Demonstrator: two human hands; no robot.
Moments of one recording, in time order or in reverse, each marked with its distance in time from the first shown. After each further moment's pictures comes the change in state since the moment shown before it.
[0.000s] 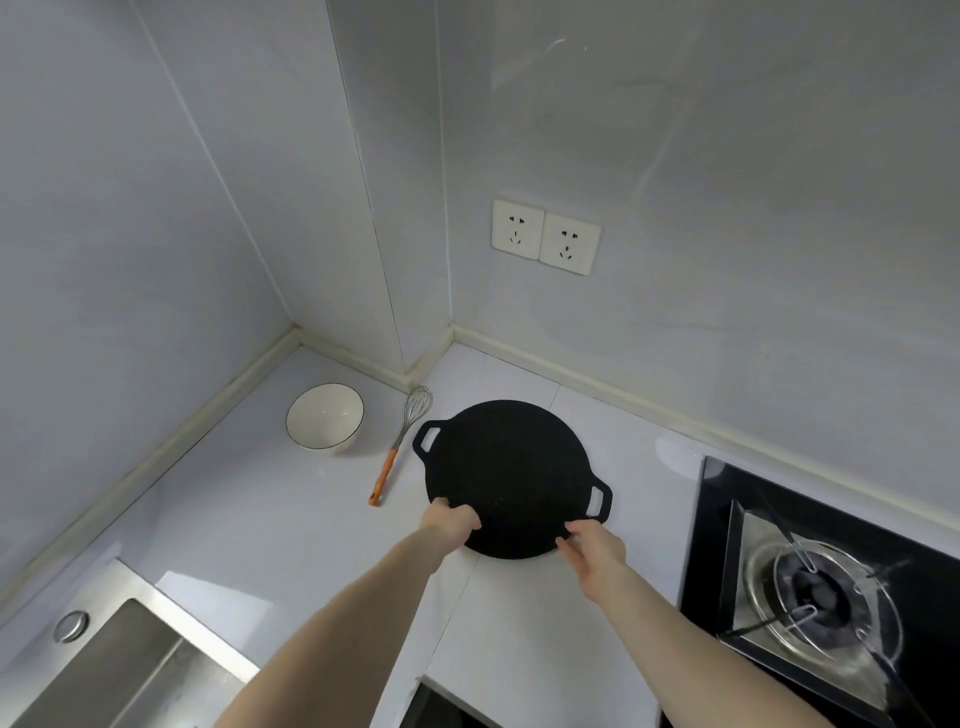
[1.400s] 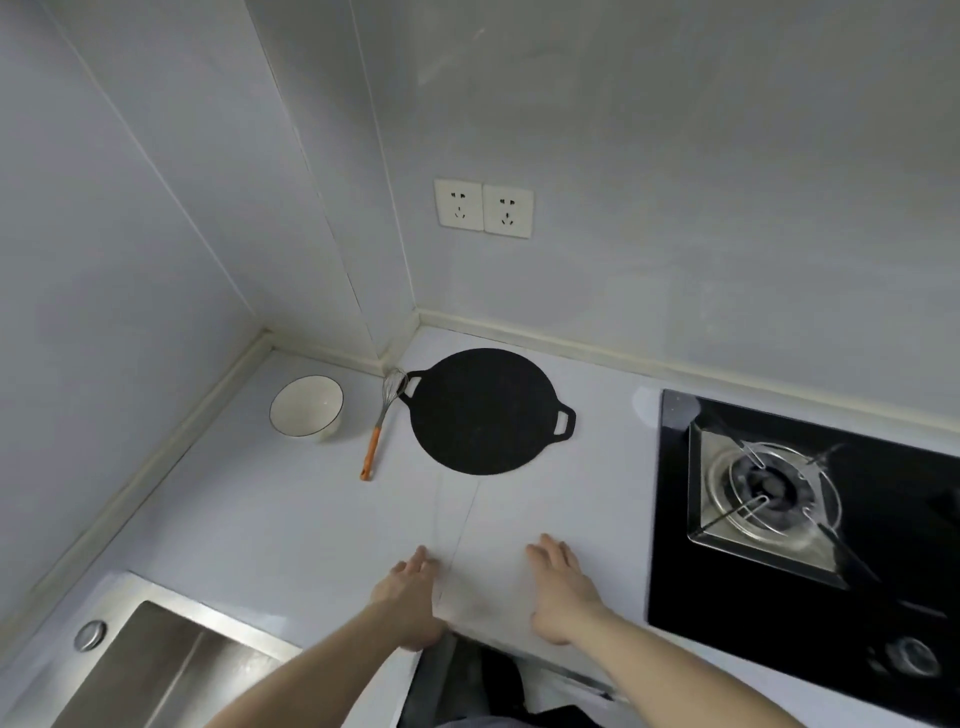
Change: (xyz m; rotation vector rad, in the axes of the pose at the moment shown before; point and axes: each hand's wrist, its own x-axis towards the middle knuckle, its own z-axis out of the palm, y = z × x) left_hand -0.080 -0.128 -0.019 1.283 -0.101 0.329; right_hand -0.061 0.120 -0.065 -1.760 -0.225 -0.516
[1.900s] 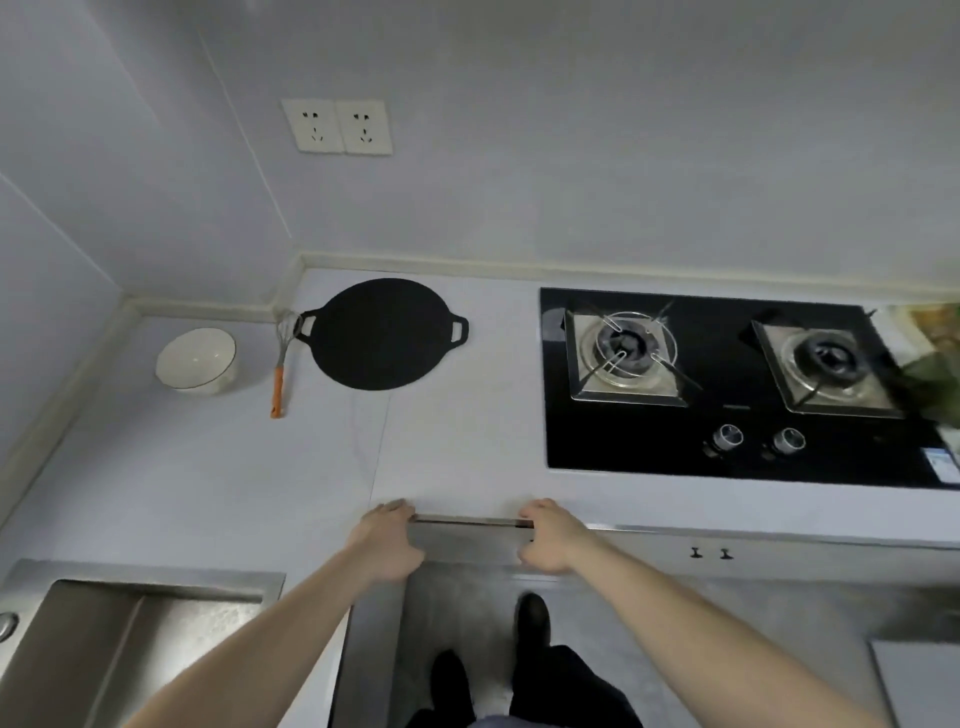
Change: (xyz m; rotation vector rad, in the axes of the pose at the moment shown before) left_hand -0.057 0.042 0.058 -0.120 0.053 0.169; right_hand -0.131 0.062 0.061 0.350 0.009 0.190
